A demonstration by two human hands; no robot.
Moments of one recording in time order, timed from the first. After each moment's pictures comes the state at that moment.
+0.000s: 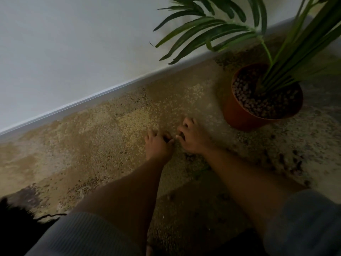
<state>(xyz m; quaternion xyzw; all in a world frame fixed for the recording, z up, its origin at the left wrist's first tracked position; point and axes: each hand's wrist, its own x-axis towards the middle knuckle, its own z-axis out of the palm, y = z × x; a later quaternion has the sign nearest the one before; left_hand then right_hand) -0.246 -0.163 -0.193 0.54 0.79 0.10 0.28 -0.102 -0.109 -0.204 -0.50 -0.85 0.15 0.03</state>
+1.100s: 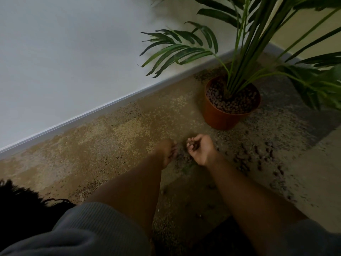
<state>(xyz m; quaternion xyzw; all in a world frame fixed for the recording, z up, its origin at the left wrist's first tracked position) -0.198 -0.174 -0.159 0.13 0.67 0.29 0.67 -0.058 -0.169 -0.153 -0.52 0.01 0.74 0.42</state>
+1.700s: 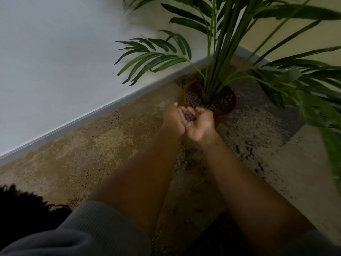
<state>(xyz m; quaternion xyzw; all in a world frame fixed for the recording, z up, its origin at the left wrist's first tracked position) -0.101 -0.096 -0.065 0.02 0.48 0.48 0.73 -0.033 -0.127 -0.062 -0.37 0.07 0.69 0.62</state>
